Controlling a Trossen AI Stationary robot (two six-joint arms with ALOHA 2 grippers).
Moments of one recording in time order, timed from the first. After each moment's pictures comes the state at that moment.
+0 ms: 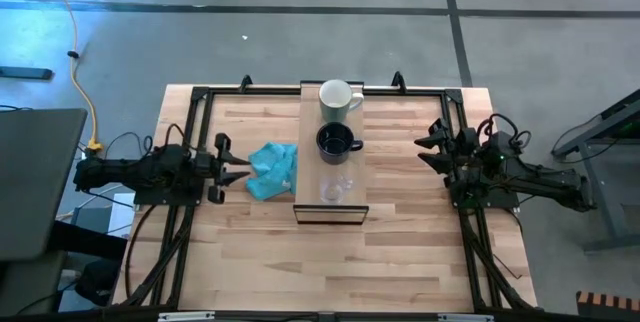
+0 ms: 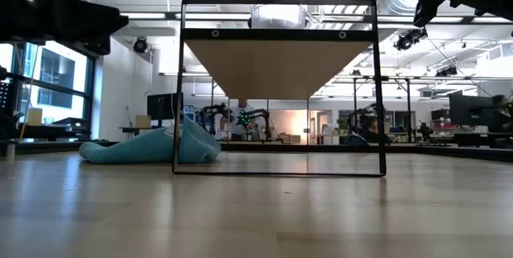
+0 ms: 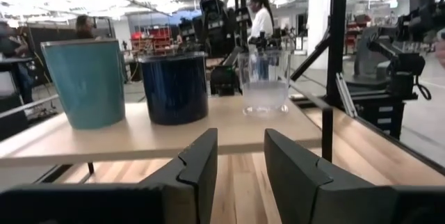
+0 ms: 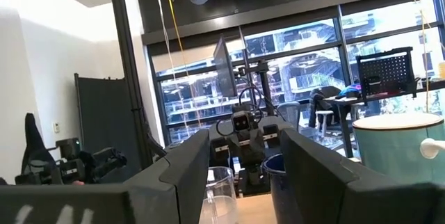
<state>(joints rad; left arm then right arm) 0.11 0.01 0.01 0.09 0.01 0.08 -0.27 0.19 0.15 0.42 -0.29 0.28</state>
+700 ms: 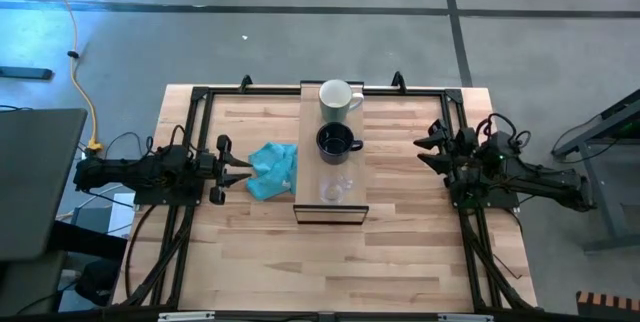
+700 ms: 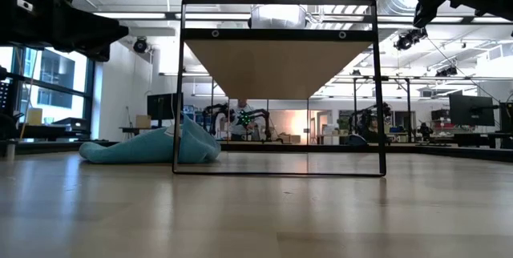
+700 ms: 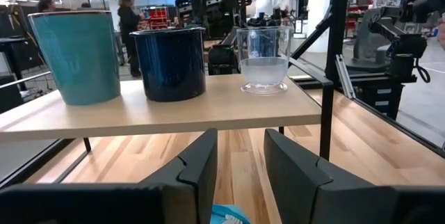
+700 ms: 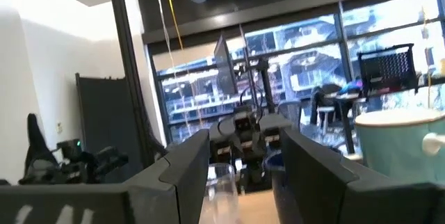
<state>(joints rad) 0.11 0.01 0.01 0.01 0.01 0.07 -0.27 0.19 0.15 0.41 -0.29 0.29</state>
